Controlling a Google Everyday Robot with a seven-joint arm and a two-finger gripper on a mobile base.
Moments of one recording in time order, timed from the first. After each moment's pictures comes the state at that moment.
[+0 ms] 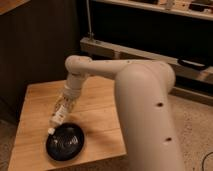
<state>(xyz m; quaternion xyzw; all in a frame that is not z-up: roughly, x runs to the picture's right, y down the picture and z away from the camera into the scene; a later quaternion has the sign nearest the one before) -0.189 0.101 0.753 -0.45 0.20 0.68 0.54</state>
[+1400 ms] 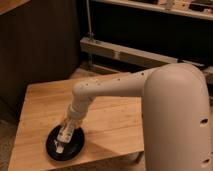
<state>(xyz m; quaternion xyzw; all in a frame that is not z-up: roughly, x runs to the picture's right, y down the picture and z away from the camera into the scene) -0.185 0.180 0.752 -0.44 0.14 0.67 0.58</state>
